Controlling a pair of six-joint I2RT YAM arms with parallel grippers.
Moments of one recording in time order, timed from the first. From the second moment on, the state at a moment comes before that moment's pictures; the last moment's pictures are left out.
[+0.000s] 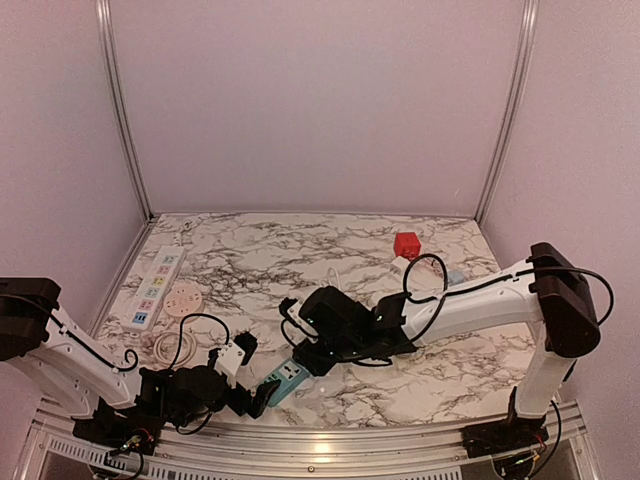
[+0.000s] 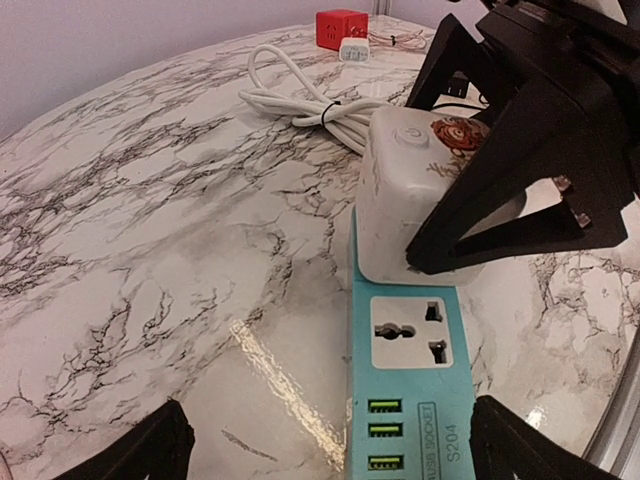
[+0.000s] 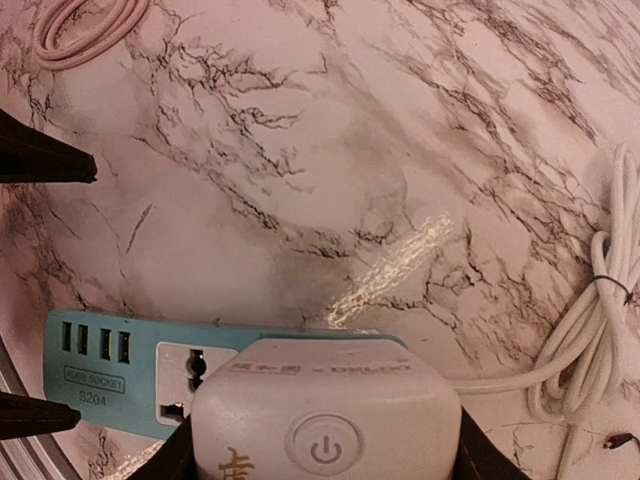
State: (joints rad) left arm -1.41 1.48 0.26 0.67 -0.62 -0.36; right arm 1.19 1.80 1.12 -0.24 0.18 0.25
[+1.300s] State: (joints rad) left arm -1.41 1.47 0.26 0.67 -0.64 -0.36; right arm 1.19 1.67 0.97 -0.17 0.19 0.25
